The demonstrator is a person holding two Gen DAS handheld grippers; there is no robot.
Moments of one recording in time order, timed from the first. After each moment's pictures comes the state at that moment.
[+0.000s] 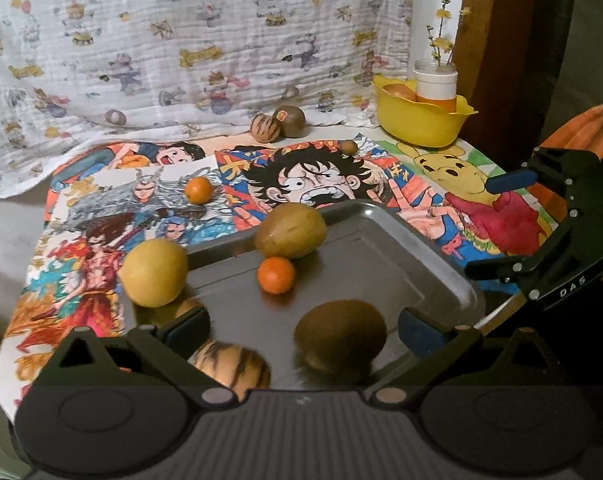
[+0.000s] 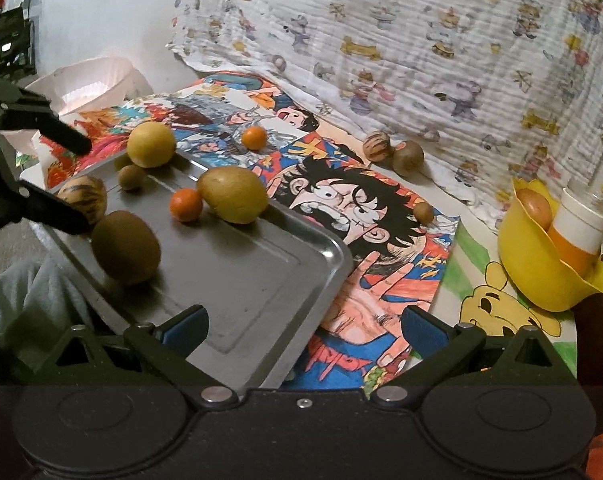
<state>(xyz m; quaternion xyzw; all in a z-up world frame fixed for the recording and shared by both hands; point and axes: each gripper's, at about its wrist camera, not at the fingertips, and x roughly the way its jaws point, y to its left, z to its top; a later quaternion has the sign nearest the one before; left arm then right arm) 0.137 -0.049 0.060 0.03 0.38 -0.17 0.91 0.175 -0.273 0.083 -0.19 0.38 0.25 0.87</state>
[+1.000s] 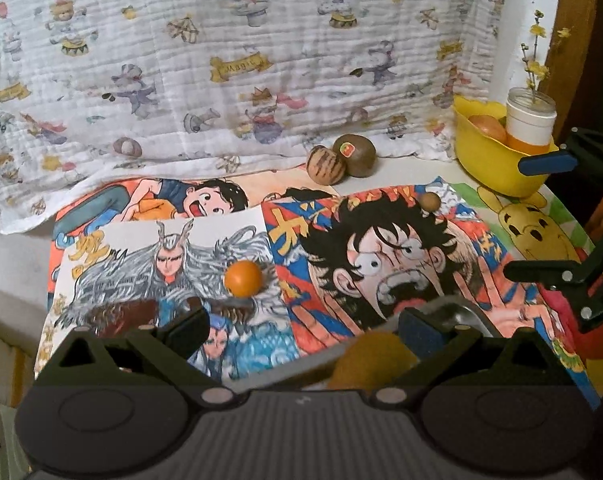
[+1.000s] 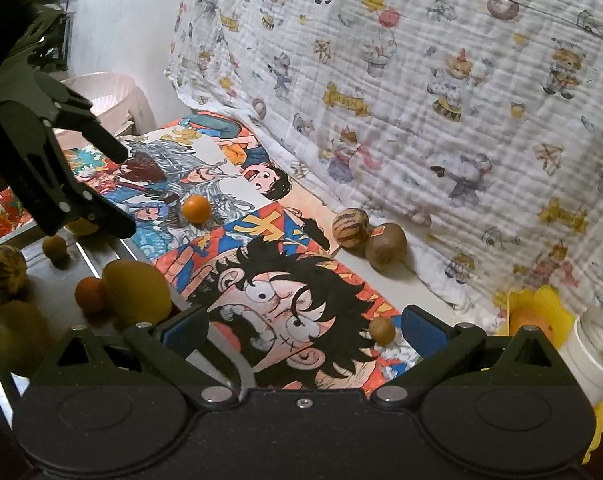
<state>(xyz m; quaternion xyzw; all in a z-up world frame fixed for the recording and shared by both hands) 0.287 -0.050 0.070 0.04 0.41 -0.11 0.90 0.314 -0.273 0.100 -0.23 0.33 0.31 0.86</state>
